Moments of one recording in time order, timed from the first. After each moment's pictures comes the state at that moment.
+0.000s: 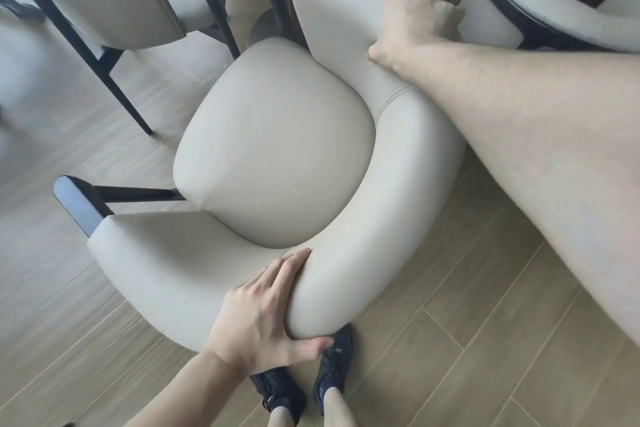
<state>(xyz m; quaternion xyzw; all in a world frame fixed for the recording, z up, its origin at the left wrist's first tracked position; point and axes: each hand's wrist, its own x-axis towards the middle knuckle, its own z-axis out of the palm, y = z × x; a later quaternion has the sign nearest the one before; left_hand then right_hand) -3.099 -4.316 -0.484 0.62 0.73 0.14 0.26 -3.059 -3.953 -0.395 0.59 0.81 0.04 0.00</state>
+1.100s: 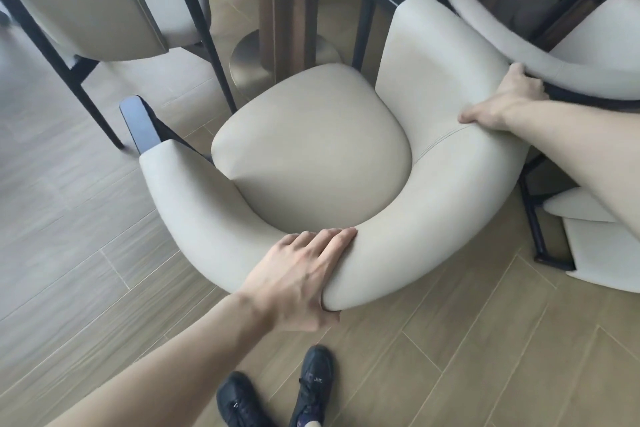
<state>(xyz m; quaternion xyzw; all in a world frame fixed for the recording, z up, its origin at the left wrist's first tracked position) -3.103 -4.230 -0.504 0.76 0.62 0.09 0.17 -2.923 -3.907 -0.415 0.76 0.64 -0.08 0.01</state>
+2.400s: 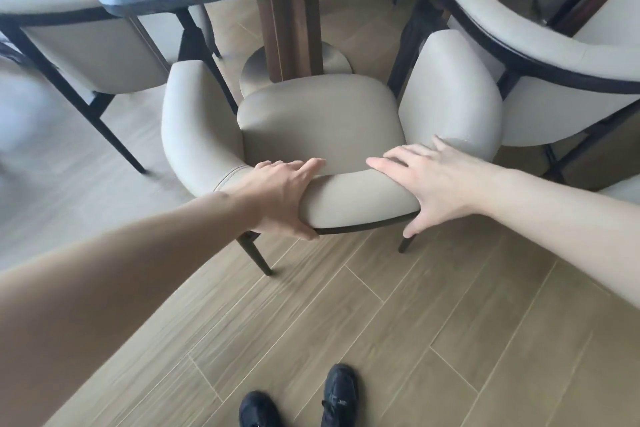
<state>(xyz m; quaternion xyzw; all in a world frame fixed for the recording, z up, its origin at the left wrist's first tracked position) -3.167 -4.102 -0.477 0.72 0.66 -0.08 0.20 -2.927 -3.965 -0.467 0.19 0.95 0.01 0.23</state>
